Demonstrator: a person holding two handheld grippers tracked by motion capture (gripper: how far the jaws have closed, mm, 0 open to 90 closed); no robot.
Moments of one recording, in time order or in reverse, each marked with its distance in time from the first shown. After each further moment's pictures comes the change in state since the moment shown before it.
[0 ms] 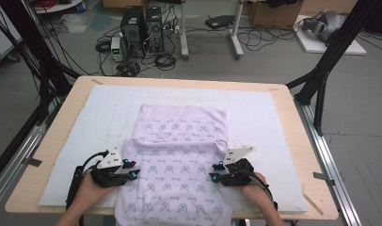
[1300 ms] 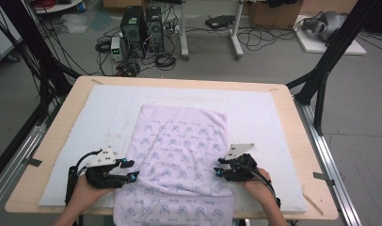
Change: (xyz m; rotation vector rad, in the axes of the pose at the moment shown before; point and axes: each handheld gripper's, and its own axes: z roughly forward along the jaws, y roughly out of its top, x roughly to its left) left arm 0.005 0.014 -0.018 -0.111 -0.085 -0.098; right arm -0.013 0.005 -0.004 0.058 -0.095 -0.006
